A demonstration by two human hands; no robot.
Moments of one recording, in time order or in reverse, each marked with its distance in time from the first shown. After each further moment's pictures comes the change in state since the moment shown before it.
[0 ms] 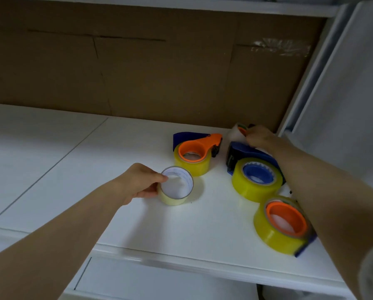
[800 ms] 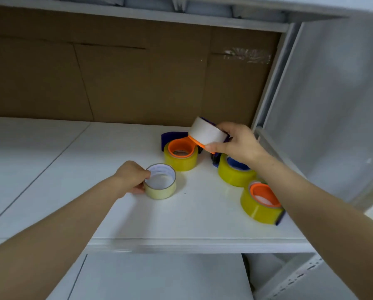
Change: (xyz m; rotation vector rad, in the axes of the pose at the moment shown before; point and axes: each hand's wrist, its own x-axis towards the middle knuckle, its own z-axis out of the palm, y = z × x) left_hand 0.000 -0.006 -0.016 0.186 0.017 0.066; right_hand -0.159 -0.043 -0.001 0.303 0.139 -0.444
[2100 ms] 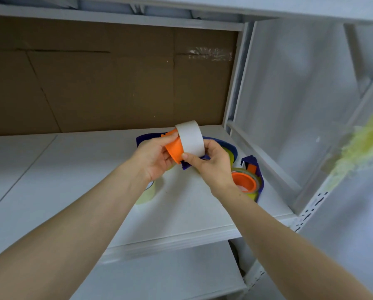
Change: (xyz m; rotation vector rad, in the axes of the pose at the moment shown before) left_hand -0.043 0.084 0.063 -0.802 -0.459 0.146; right_hand -0.053 0.004 0.050 0.438 0.404 0.201
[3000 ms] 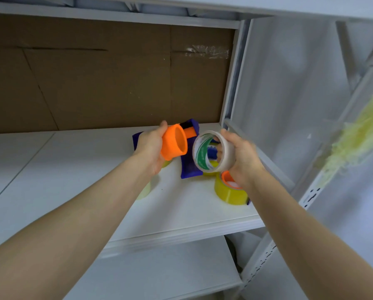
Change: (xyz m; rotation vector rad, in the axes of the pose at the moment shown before) left_hand 0.010 -0.003 0.012 0.122 0.218 0.092; right_hand 0.010 -0.021 -0.059 0.534 0.111 0.503
